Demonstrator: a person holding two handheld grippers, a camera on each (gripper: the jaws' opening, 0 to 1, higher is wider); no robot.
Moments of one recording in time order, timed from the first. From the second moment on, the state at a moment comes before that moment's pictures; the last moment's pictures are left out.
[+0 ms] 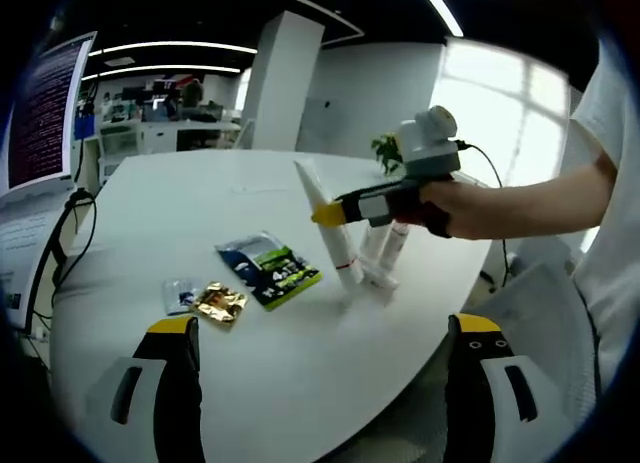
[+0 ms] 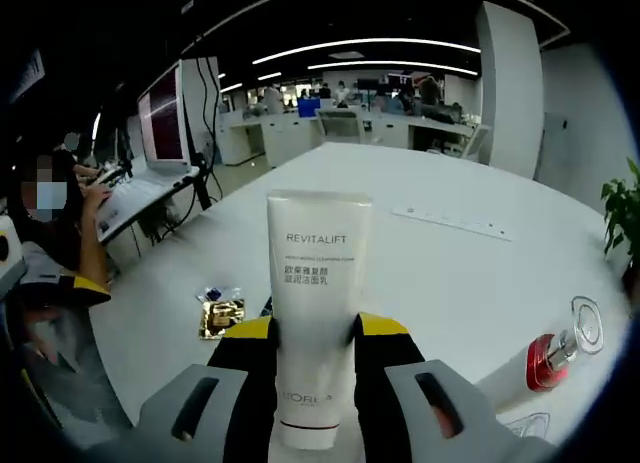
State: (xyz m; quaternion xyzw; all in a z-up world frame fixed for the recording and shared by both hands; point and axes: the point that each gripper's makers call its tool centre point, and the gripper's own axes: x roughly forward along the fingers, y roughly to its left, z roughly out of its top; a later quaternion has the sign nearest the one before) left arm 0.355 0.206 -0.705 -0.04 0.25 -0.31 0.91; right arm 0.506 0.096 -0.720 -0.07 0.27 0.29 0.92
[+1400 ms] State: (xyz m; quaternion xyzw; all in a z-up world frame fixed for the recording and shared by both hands) left arm 0.365 0.191 -0.641 -0.13 0.18 -0.30 0.93; right arm 0.402 0.145 -0.673 -0.11 0.20 0.41 0.88
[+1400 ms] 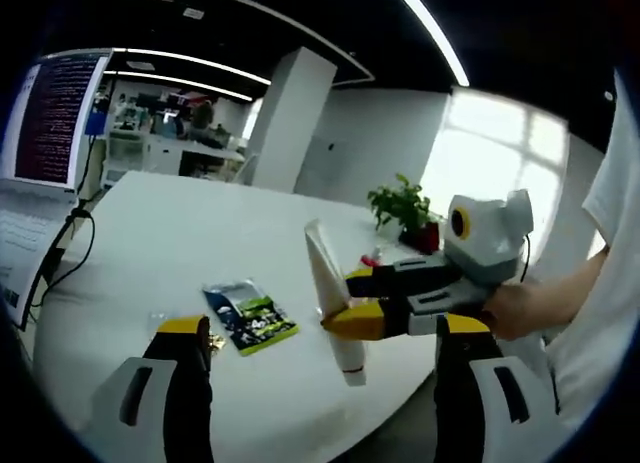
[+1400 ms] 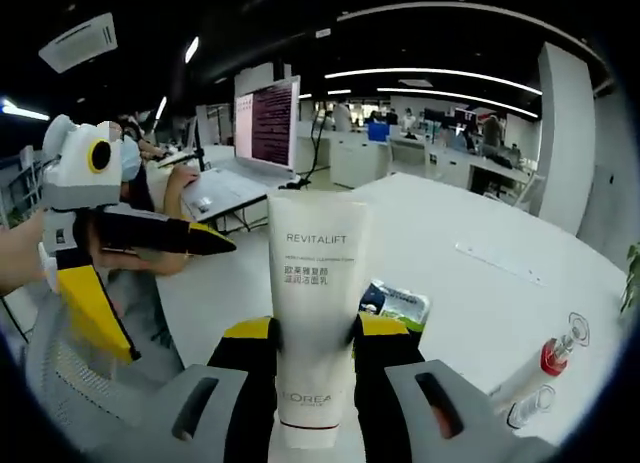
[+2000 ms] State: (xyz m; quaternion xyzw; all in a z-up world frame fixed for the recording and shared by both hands) left arm 0.372 0.177 -0.626 -0.19 0.17 -0.30 0.92; right arm 0.375 0.154 -0.654 -0.11 0.17 0.43 0.88
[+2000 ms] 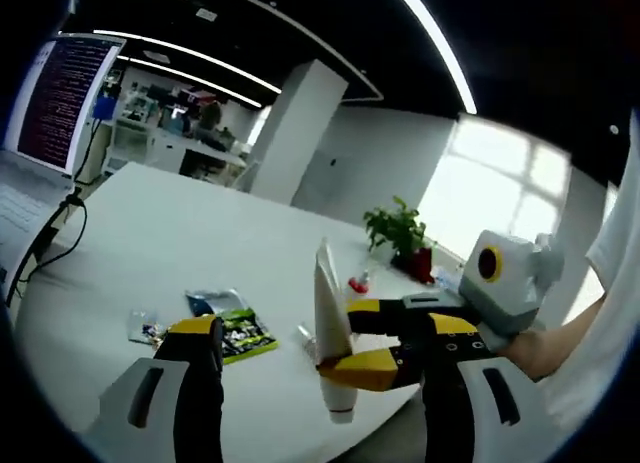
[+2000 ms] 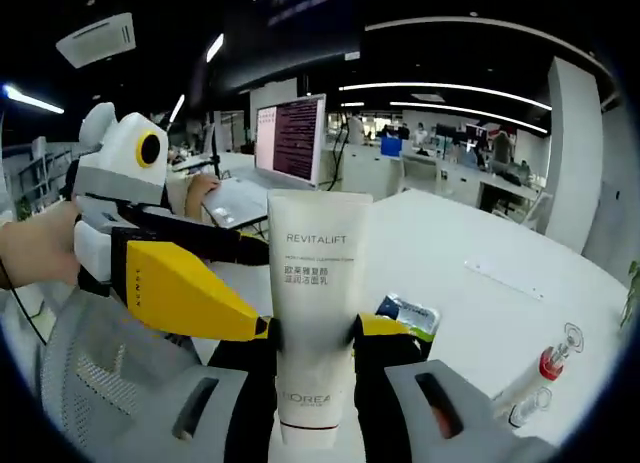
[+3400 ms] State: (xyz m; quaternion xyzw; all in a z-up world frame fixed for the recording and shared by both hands) left arm 0.368 0.178 -0.606 -0.15 0.11 -0.26 0.95; right arm 0.352 0.174 -0.640 -0.17 0.14 0.46 0.86
